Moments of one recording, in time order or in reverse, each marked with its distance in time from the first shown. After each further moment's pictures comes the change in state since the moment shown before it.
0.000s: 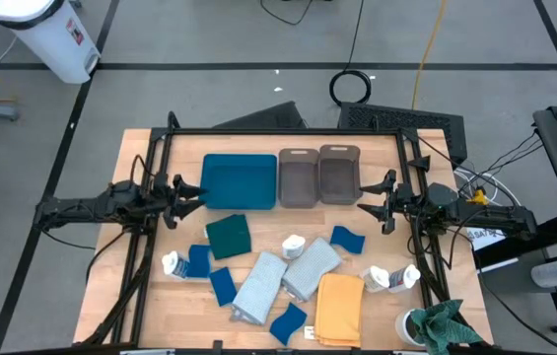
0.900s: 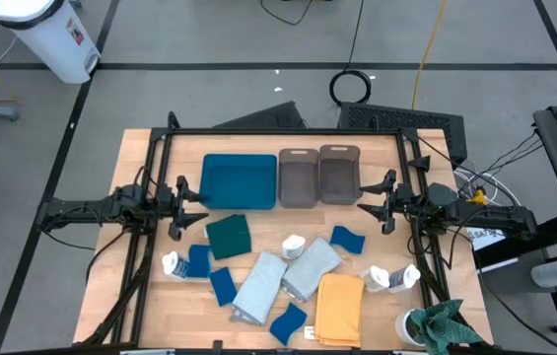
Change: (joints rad) left arm -0.003 -0.048 -0.129 0.099 0.106 0.425; right arm 0.000 0.000 0.000 0.000 0.000 0.000
